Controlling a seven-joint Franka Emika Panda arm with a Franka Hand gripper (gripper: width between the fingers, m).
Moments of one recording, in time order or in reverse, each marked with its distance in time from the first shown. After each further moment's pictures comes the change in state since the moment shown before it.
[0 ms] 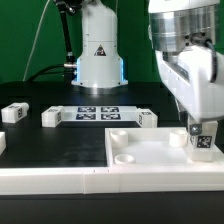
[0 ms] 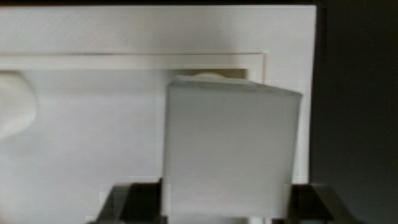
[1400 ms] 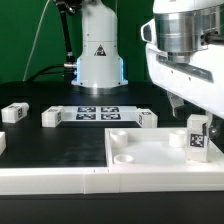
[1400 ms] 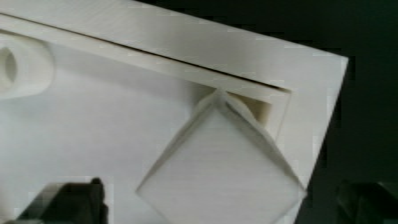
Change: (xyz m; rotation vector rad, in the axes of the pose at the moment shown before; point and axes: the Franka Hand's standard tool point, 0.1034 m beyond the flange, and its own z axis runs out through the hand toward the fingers) arm -0.008 0.005 0.000 -0.049 -0.019 -0.563
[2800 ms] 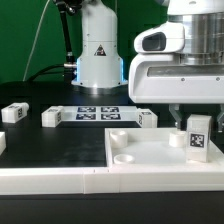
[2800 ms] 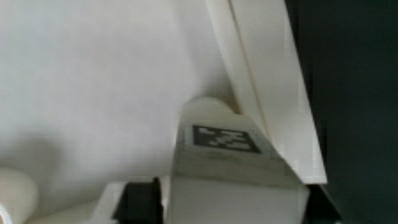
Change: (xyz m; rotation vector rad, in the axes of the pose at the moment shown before) arm -0.006 -0.003 0.009 -0.018 0.081 -0.824
